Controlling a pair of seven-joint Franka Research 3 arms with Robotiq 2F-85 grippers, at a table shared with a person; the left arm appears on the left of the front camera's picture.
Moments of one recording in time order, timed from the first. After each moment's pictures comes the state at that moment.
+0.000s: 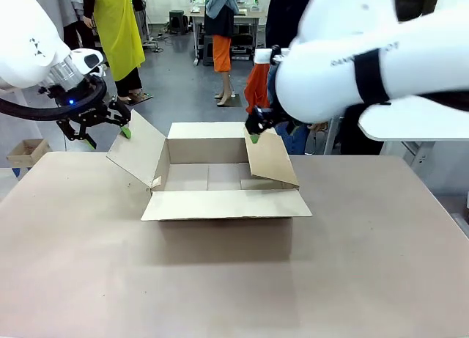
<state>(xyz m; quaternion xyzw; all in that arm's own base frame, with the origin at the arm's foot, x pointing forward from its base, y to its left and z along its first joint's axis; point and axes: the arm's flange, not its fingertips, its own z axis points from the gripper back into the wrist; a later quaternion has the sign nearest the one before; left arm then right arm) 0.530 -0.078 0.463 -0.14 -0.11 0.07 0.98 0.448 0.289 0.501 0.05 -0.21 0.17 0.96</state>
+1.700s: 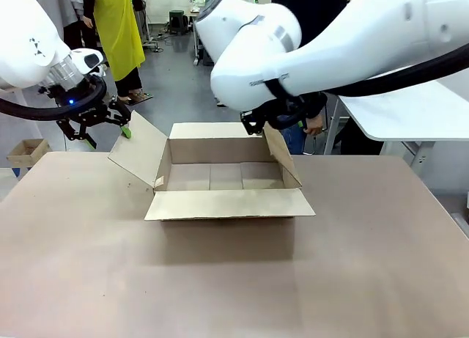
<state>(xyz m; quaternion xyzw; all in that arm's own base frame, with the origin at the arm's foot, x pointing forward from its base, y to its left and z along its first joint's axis) 0.530 -0.078 0.463 -0.14 -0.11 0.07 0.98 0.544 0.330 0.464 -0.25 -0.14 -0.03 0.96</state>
